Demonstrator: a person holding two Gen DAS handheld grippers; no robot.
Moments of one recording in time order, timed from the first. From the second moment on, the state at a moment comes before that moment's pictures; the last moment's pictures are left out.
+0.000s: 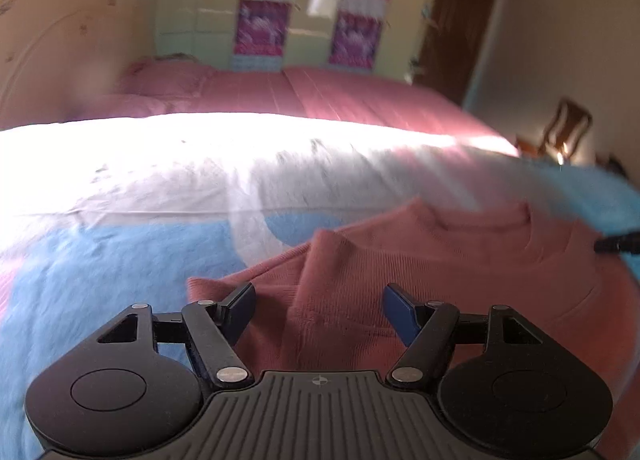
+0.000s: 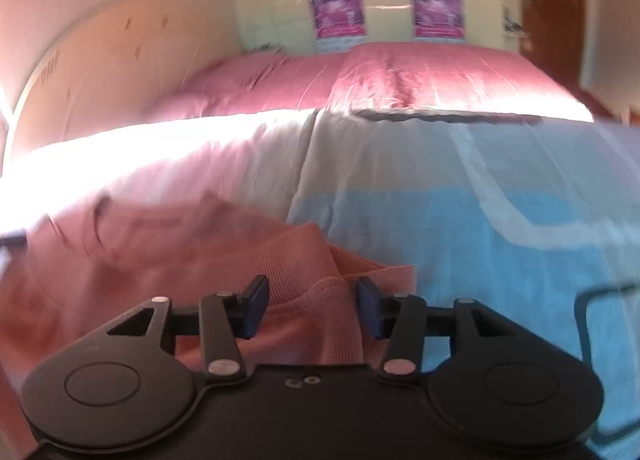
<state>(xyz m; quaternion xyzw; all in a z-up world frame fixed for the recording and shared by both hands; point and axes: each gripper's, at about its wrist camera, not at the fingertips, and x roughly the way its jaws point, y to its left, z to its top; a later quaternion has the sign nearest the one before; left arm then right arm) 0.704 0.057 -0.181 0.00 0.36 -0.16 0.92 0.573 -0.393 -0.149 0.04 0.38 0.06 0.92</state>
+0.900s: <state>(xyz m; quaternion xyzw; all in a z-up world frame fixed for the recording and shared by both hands) 0.696 0.049 -0.163 0.00 0.32 -0.05 0.95 0.565 -0.400 -0.162 0.07 0.33 -0.02 0.94</state>
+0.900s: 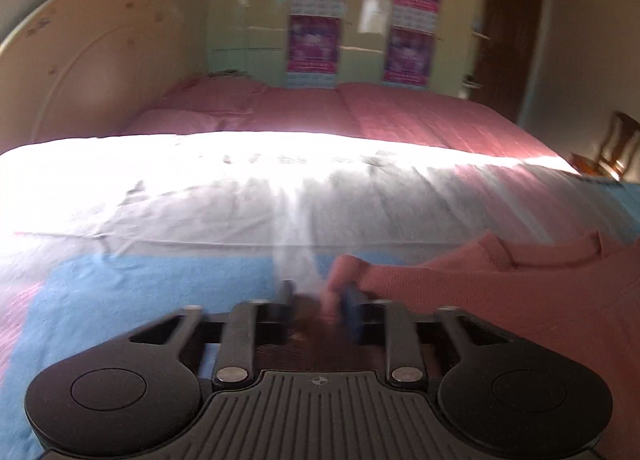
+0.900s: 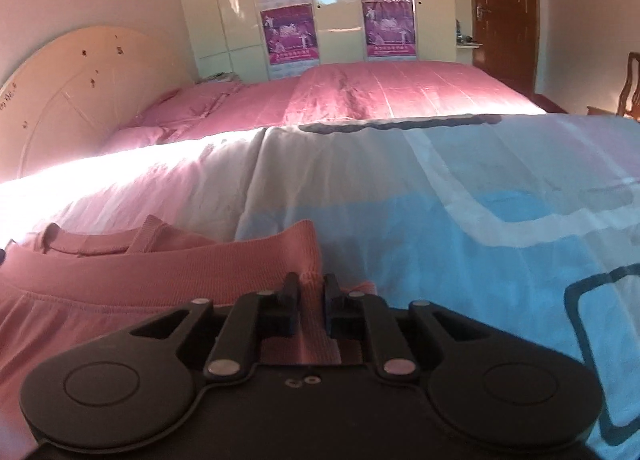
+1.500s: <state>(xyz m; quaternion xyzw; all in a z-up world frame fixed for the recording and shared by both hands) 0.654 0.042 -0.155 0.02 0.32 -0.09 0.94 0.570 -0.360 -0.163 0.02 0.35 -0.03 0.94</state>
